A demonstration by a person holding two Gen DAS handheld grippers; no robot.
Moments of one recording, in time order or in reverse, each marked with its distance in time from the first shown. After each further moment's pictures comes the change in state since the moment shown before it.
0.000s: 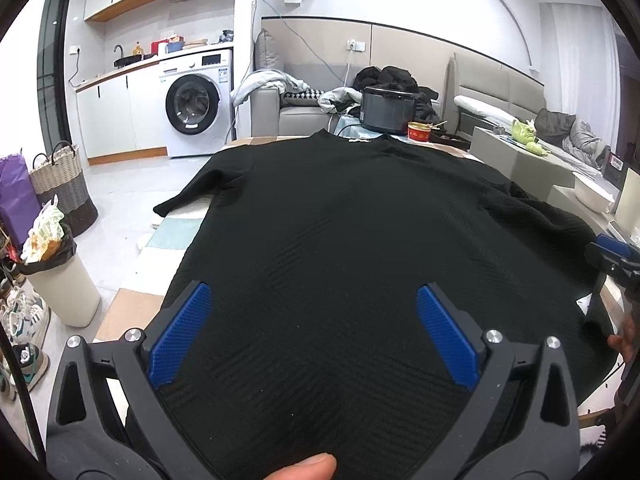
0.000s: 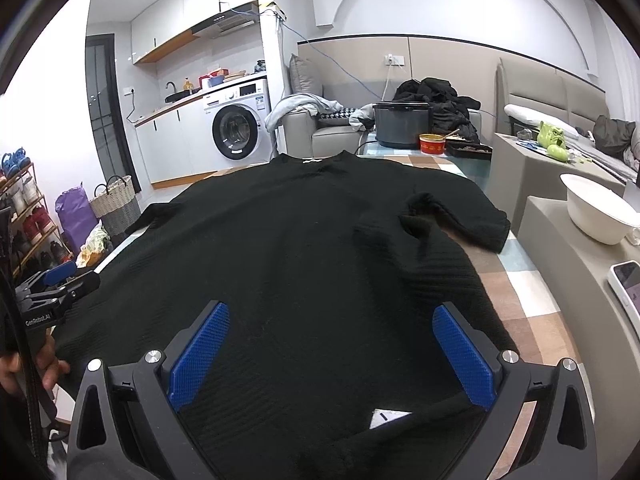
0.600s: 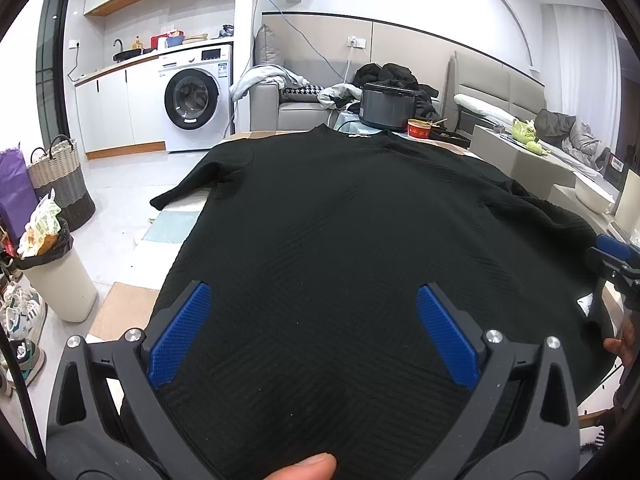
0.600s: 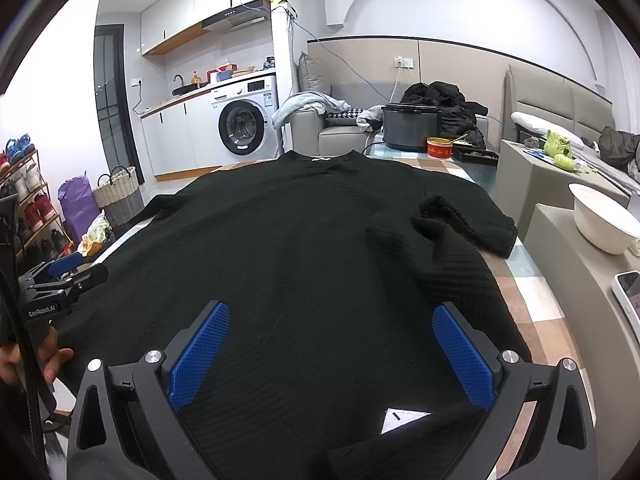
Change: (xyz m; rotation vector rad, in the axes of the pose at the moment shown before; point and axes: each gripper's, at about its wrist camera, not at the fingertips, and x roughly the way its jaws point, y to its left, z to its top) left arm 0.010 0.006 -0.002 -0.018 0.021 -0.007; right arm 0.004 0.008 -0.001 -0.038 0.005 -0.001
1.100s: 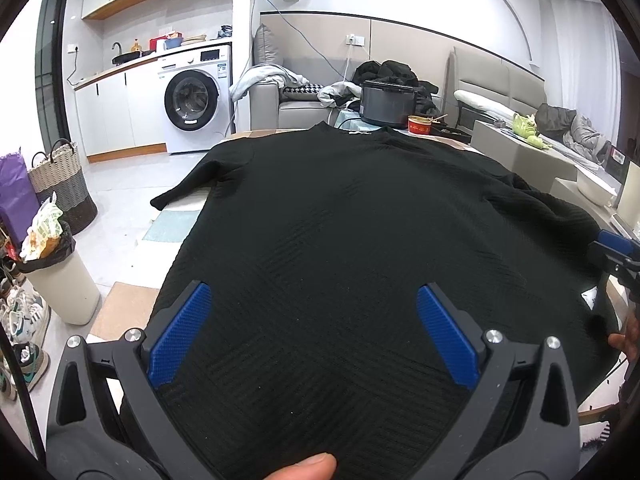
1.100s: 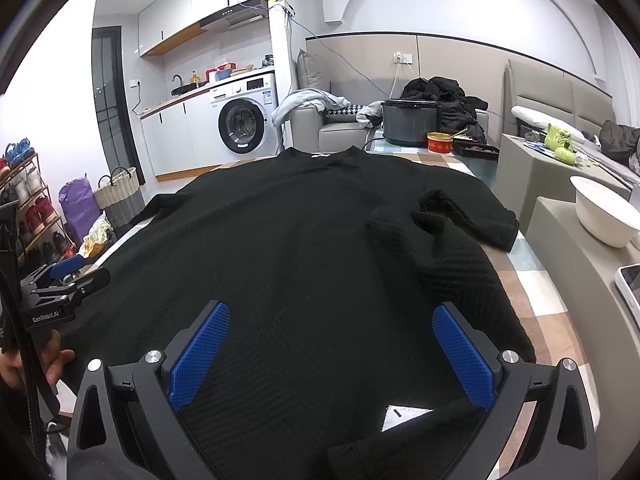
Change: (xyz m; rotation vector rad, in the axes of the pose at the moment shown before) left arm 0.002 -0.001 -0.003 0.018 0.001 0.006; right arm 0.002 -0.002 -0.001 0.015 0.013 0.012
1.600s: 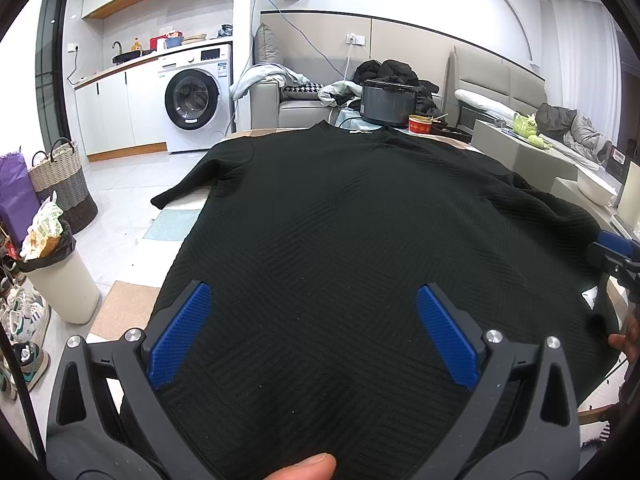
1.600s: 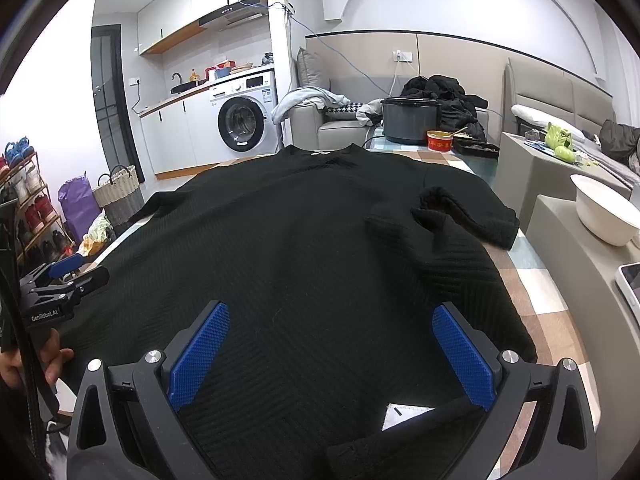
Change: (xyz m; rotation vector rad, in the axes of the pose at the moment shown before) left arm 0.000 0.001 -0.002 0.001 0.001 0.003; right arm 0.002 0.000 -0.001 -0.002 0.004 -0.002
